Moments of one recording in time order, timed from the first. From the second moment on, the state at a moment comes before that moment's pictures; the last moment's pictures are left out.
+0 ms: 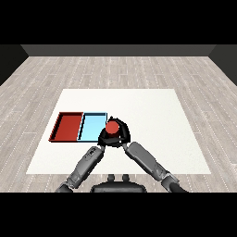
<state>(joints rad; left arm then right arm) -0.34 0.01 -0.47 -1.20 0.28 0.31 -0.35 -0.52 -0.01 0.64 -1.28 -0.35 -0.62 -0.33</state>
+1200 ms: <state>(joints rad) -0.37 0.01 -0.50 -1.17 0.27 0.65 -0.32 -0.54 -0.01 0.65 -1.26 -0.40 -0.60 -0.35</state>
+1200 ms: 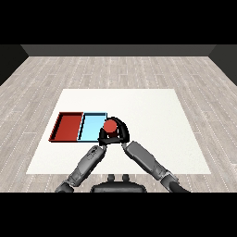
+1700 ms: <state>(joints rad) -0.36 0.00 -0.50 -1.19 0.24 0.66 -0.33 -0.52 0.00 0.60 -1.28 -0.32 -0.56 -0.30</state>
